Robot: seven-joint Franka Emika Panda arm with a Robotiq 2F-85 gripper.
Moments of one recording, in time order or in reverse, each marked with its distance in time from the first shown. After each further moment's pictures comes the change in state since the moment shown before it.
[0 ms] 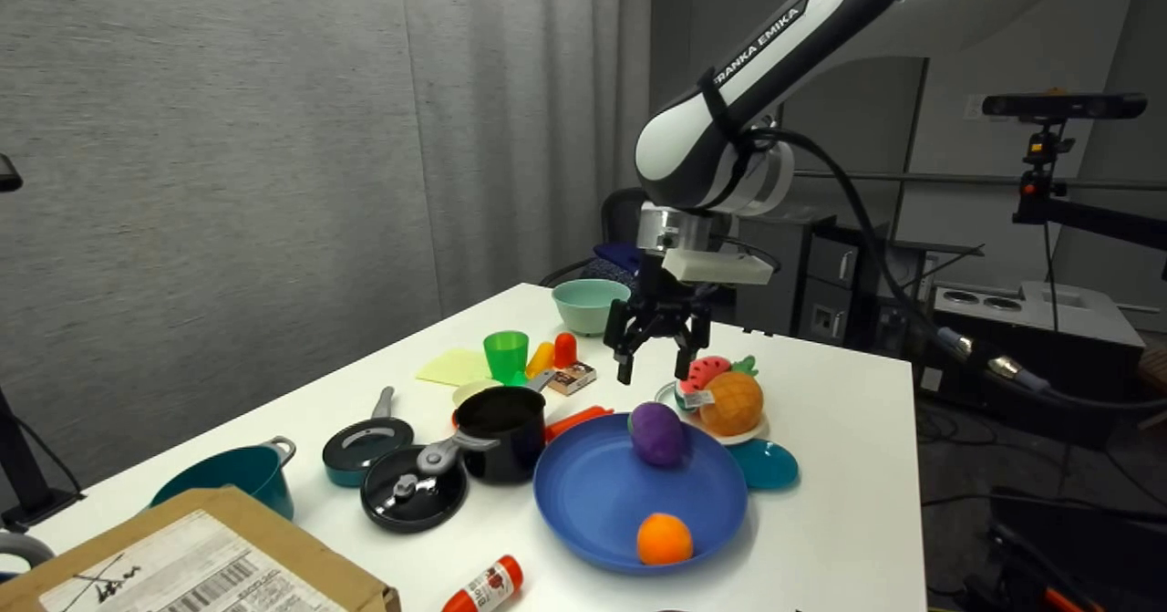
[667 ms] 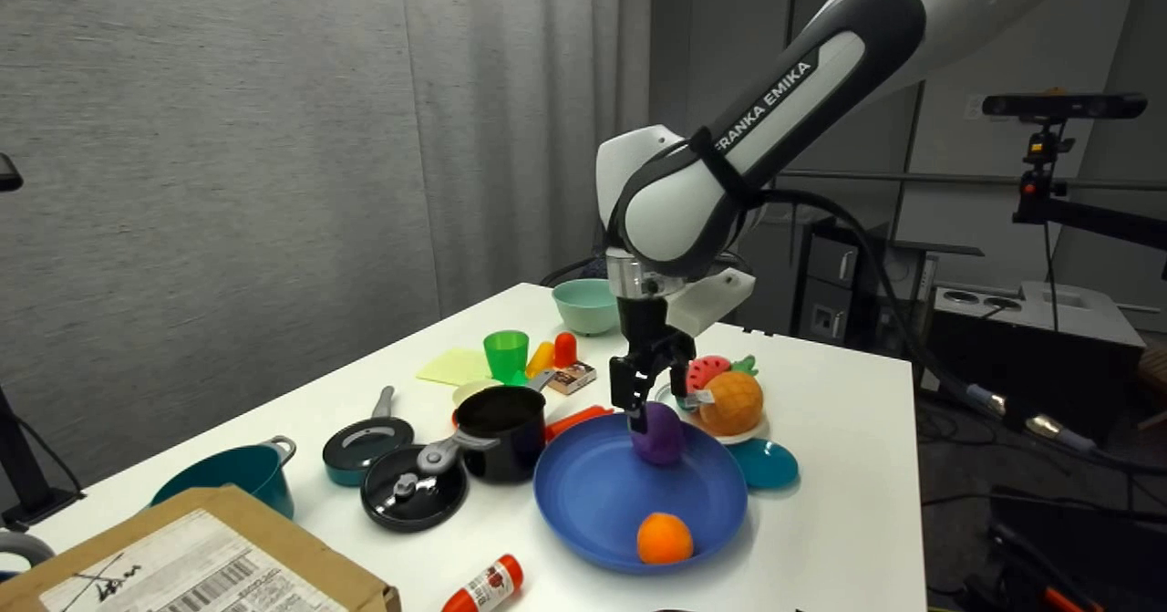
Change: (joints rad) arm 0.123 0.035 -0.003 -0.012 -0.365 0.018 -0.001
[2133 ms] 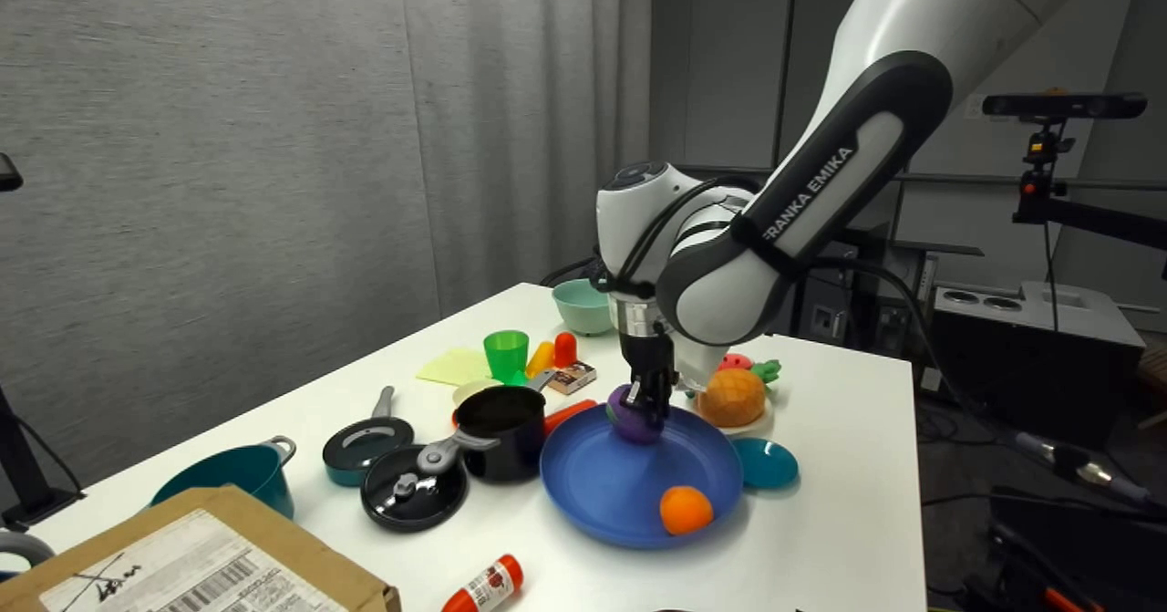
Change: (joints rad) arm 0.078 0.033 -0.073 -0.077 -0.327 0.226 0.179
